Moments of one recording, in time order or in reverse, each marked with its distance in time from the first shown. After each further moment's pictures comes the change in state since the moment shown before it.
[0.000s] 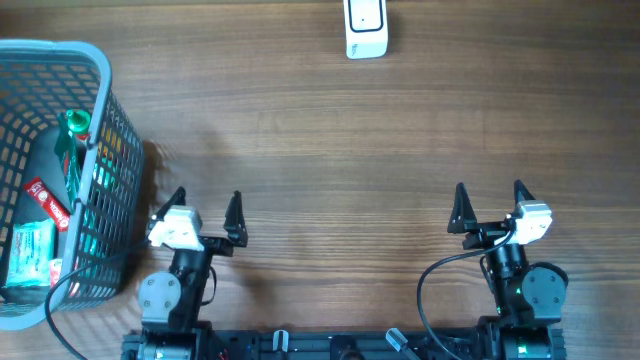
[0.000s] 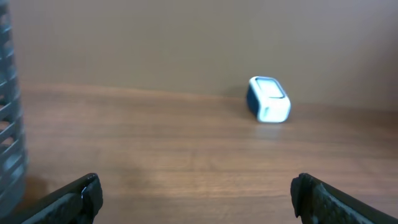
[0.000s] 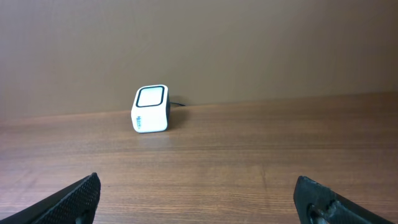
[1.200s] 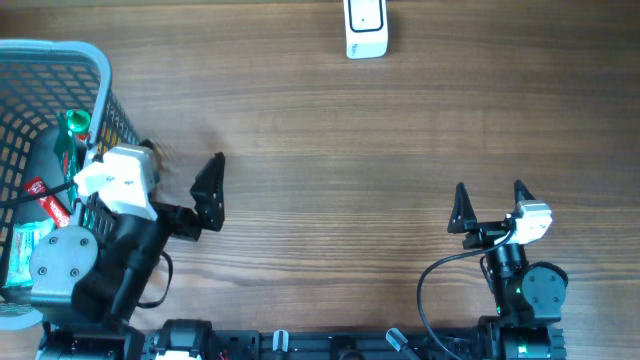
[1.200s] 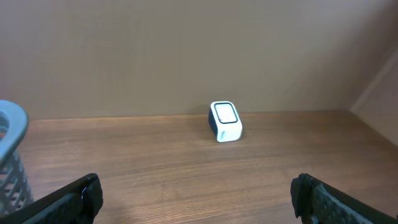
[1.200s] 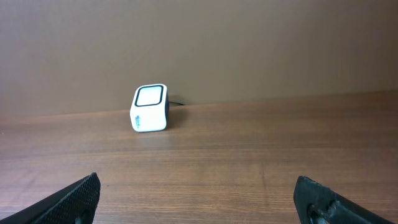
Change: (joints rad) left arm 0.000 0.583 1.017 -0.602 0.096 0.039; right arm 0.000 0.004 0.000 0.000 0.004 0.000
